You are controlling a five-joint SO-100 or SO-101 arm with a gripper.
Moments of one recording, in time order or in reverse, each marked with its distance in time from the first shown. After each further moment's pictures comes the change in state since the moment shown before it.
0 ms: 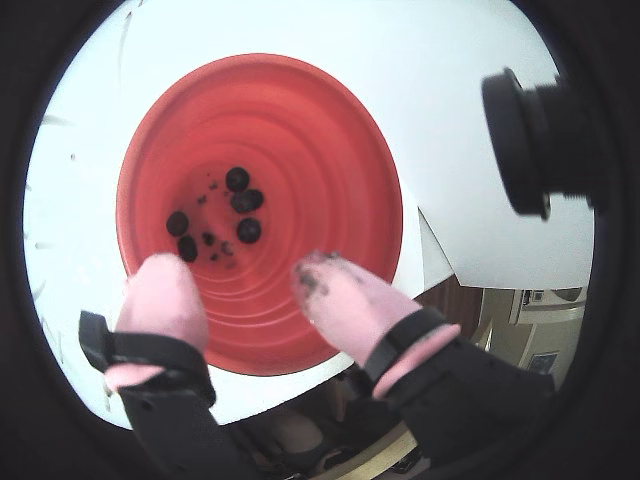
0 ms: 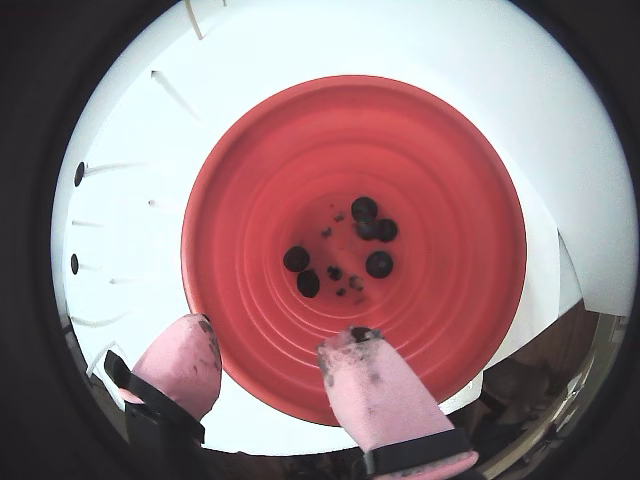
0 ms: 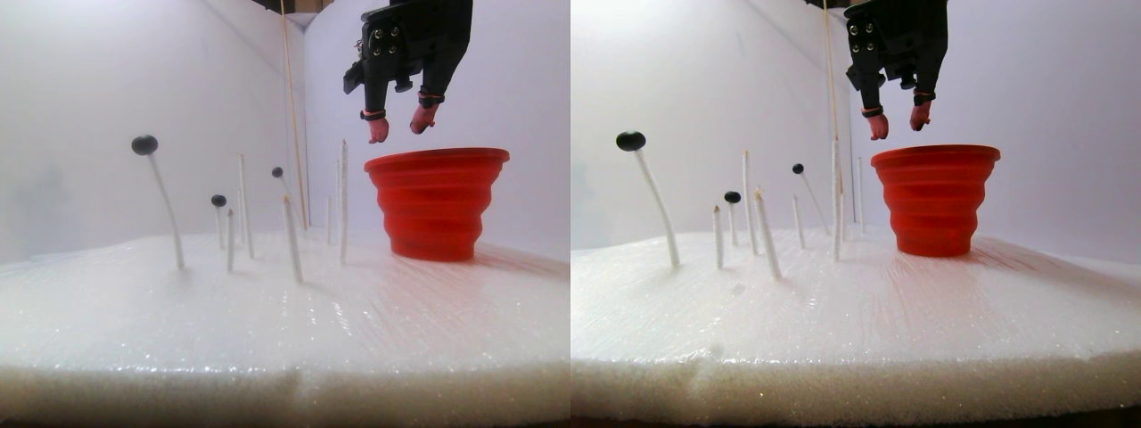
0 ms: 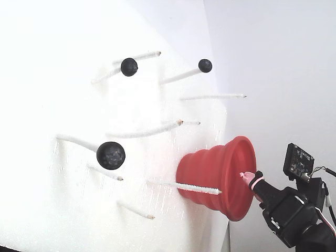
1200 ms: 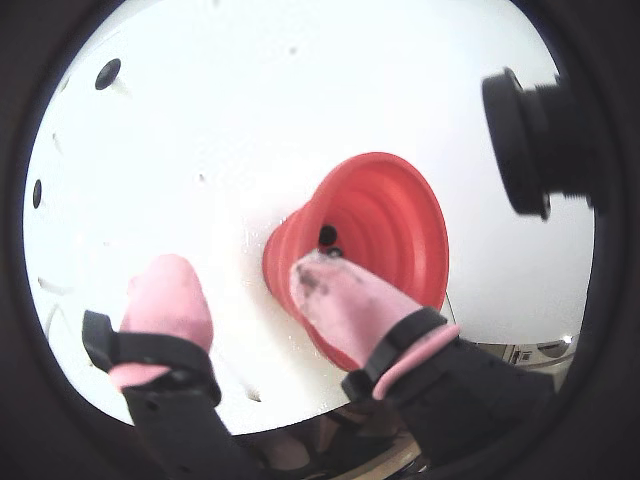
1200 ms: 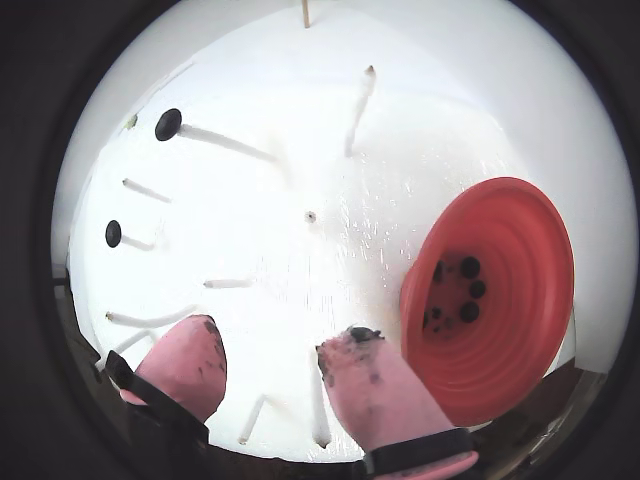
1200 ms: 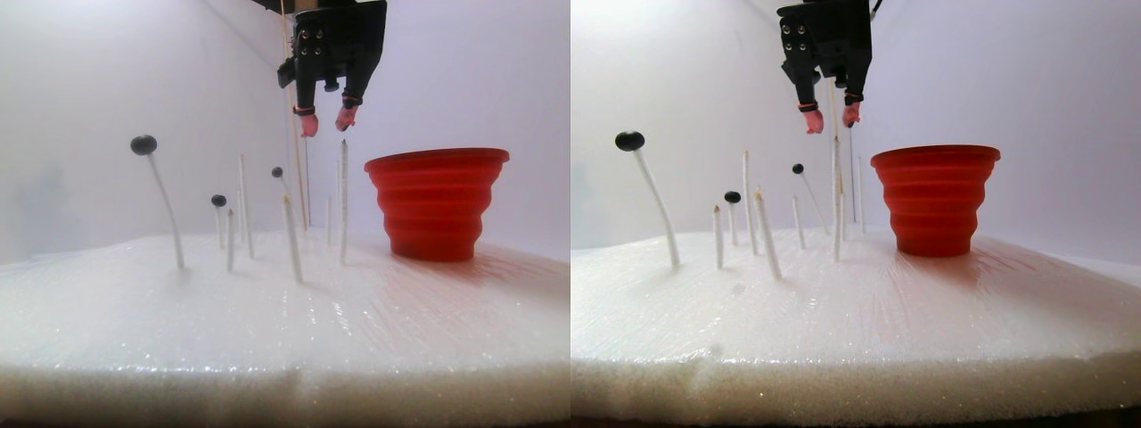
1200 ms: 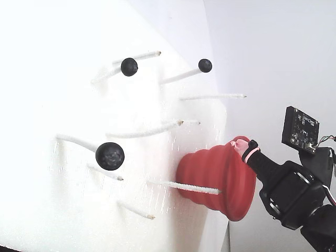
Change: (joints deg) arm -14.2 2.8 0.0 0.7 0.0
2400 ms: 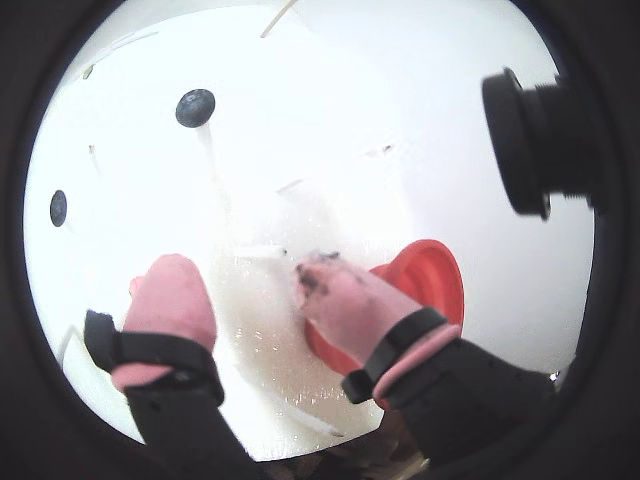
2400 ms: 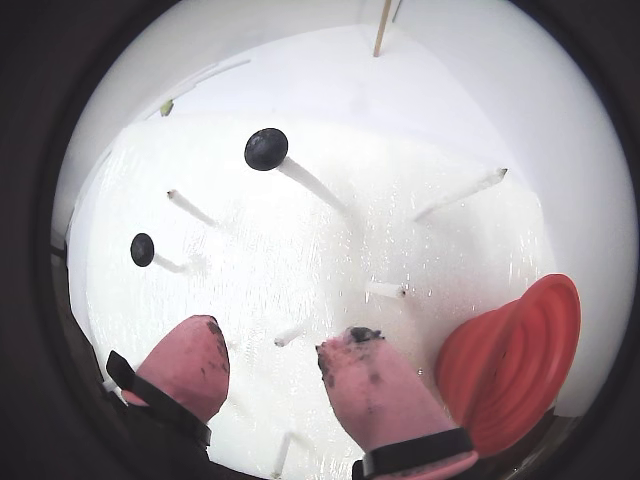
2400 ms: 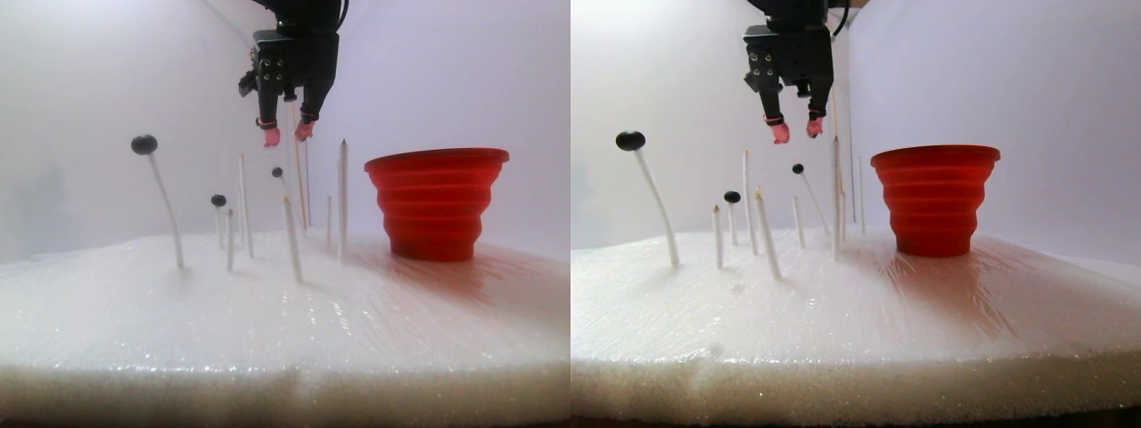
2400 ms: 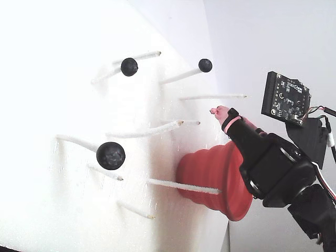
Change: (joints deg) arm -7.9 -6.1 0.1 -10.5 -3.3
